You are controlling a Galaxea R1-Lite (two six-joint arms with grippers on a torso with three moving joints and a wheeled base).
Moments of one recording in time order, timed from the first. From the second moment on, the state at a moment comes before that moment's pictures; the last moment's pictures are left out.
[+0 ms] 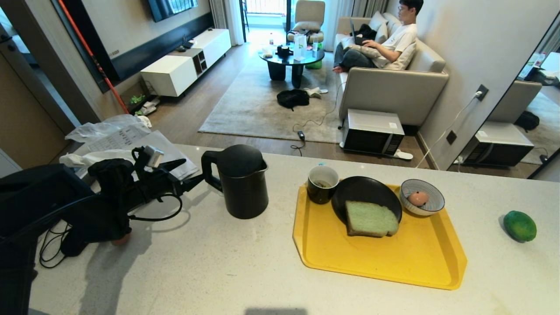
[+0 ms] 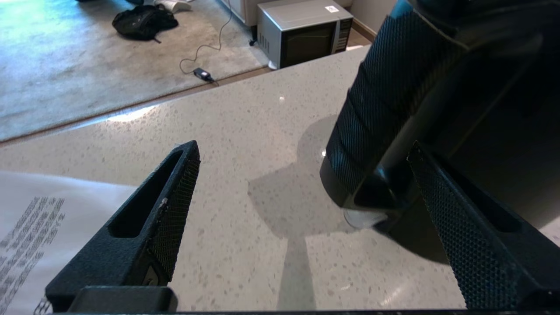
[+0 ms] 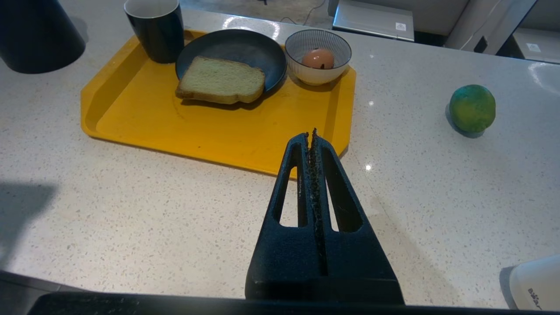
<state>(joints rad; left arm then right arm) 0.10 2.38 -1.19 -1.22 -0.78 0.12 0.00 0.00 0.00 -0.01 0.00 0.00</state>
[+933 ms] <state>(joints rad) 0.02 2.46 -1.39 -1.10 -0.78 0.09 0.00 0.00 0.00 -0.01 0.00 0.00</state>
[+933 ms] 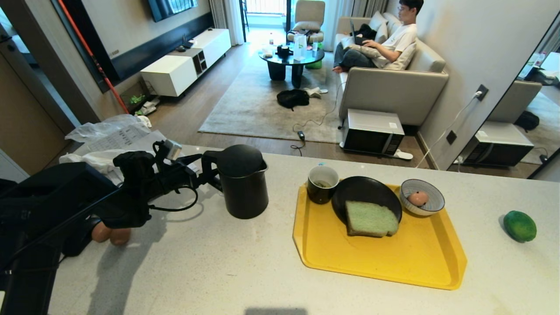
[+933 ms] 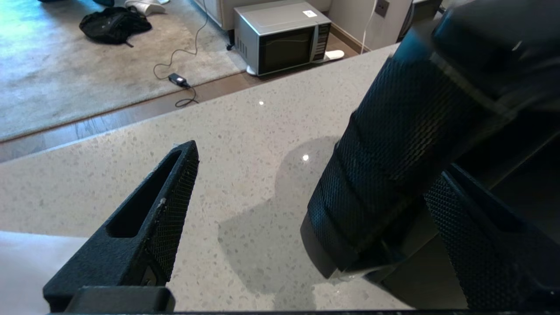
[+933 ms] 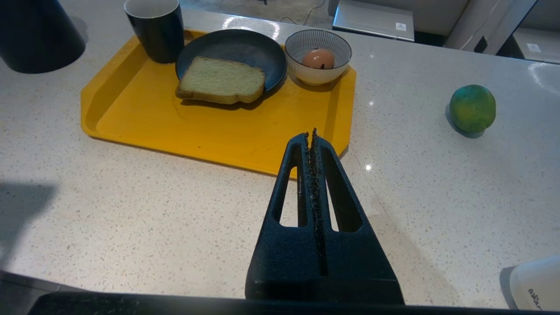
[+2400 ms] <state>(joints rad) -0.04 2.59 -1.73 -0.89 -0.74 0.09 0.00 0.00 0.00 -0.01 0.00 0.00</state>
